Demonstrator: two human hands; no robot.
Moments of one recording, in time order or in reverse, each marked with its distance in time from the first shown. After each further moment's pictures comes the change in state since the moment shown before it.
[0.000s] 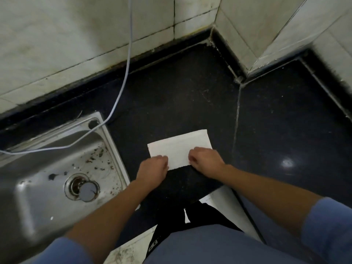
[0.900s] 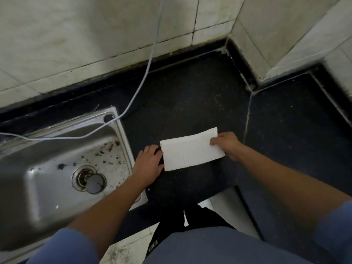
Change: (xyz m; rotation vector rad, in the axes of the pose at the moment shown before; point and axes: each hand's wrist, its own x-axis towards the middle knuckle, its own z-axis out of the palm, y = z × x) left_hand -0.018 -0.043 -0.001 0.082 0.081 -0.036; right_hand 0.020 0.005 -0.057 0.982 0.074 0.705
